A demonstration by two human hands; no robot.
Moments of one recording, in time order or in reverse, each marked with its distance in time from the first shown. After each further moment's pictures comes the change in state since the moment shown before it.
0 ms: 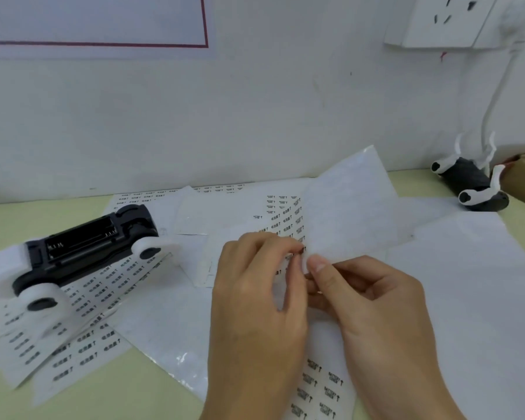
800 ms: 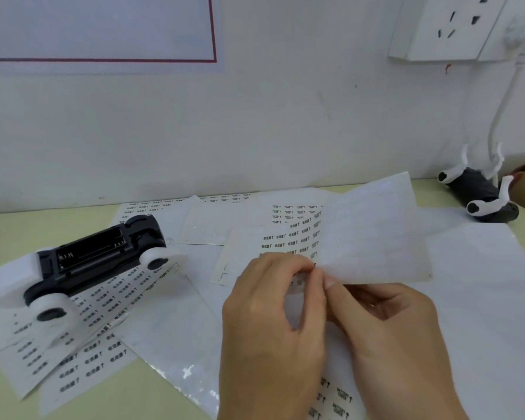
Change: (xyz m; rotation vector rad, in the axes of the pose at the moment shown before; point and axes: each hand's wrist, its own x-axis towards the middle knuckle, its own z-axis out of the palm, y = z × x) left_hand -0.003 0.002 0.001 -0.060 0.027 0.055; right_hand -0.001 0.003 -0.005 -0.003 -0.059 -0.072
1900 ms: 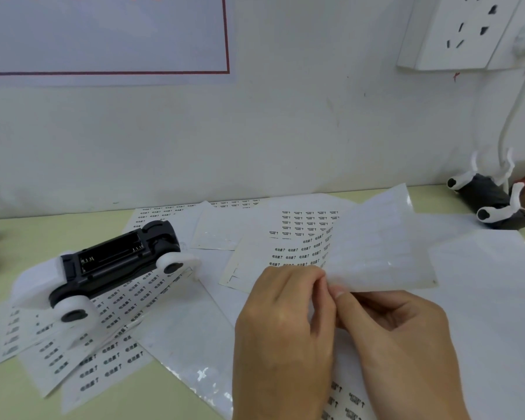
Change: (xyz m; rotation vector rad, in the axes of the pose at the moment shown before) left_hand -0.001 -0.007 0.004 0.130 0.032 0.113; right_hand -0.003 -0.002 0.006 -0.096 0.079 0.013
